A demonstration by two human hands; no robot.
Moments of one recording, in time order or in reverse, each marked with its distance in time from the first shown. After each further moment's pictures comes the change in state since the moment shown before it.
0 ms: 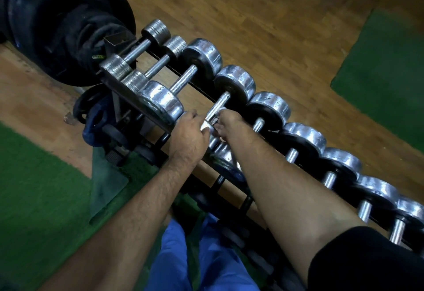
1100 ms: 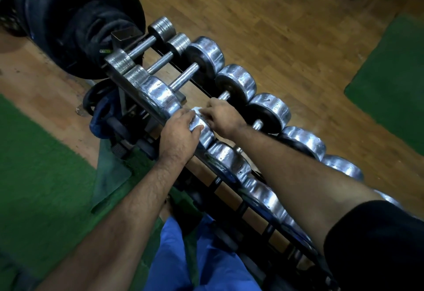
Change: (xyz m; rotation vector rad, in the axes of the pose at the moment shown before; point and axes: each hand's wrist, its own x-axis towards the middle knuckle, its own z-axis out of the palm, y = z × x) left_hand -0.009 0.003 0.000 -0.084 0.086 -0.121; right_hand 0.019 -0.008 -0.032 -1.557 -0.282 -1.345
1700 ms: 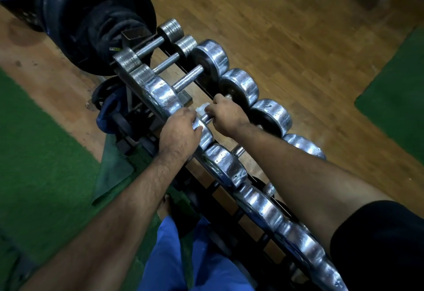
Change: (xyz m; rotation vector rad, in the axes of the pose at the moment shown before) left_hand 0.003 0.015 0.000 0.163 -0.019 -0.021; right_hand 0.004 0.012 -0.011 -0.119 0.032 -0.005
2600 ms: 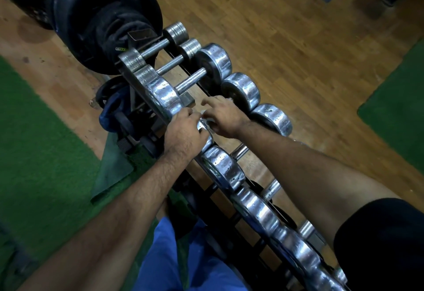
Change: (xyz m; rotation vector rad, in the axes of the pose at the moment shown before) left_hand 0.003 0.007 0.011 0.083 0.016 -0.034; right_hand 0.008 0.012 -0.007 -0.056 -0.050 -0.311
